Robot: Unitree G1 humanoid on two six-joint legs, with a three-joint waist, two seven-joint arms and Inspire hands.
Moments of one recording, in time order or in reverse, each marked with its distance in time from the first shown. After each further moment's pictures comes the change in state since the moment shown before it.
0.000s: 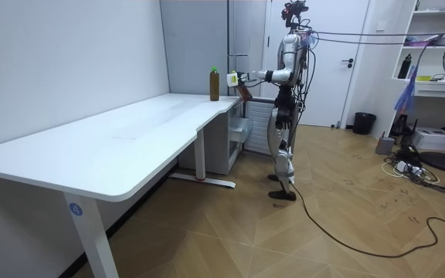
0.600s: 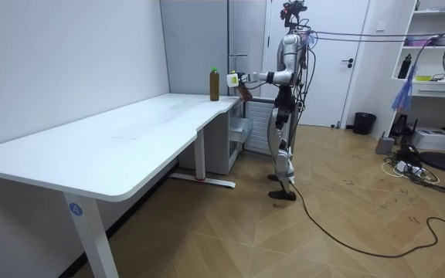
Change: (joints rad) left arm 0.014 -0.044 0.003 -0.002 -0.012 -0.044 0.015; right arm -0.039 0.005 0.024 -0.059 0.049 -0.058 -0.081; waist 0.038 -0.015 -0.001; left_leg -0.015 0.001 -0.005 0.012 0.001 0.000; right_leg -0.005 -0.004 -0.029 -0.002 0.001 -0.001
